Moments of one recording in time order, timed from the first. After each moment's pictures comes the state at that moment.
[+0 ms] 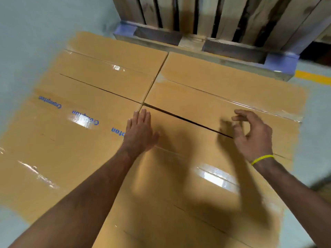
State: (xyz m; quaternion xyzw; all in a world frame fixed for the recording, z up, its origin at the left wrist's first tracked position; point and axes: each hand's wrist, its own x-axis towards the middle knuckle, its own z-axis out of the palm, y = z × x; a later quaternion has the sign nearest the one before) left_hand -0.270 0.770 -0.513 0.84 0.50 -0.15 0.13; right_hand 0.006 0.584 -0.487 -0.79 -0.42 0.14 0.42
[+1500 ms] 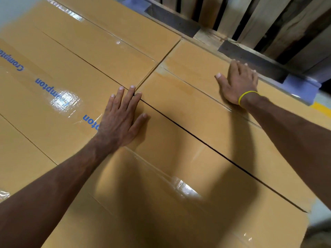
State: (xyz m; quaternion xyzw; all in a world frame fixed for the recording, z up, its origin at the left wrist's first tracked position) left_hand -0.284 0.811 -0.580 0.87 0.49 0.02 0.07; right_hand 0.105 0.821 -0.572 -0.83 -0.55 0.12 0.04
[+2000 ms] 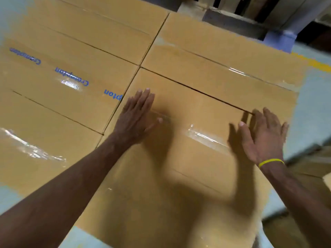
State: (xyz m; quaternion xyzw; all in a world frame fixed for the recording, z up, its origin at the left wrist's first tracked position) left_hand -0.334 0.710 -0.526 0.92 0.36 -0.01 0.14; right_hand -0.019 0.489 -0.521 -0.90 -0.40 0.11 0.11
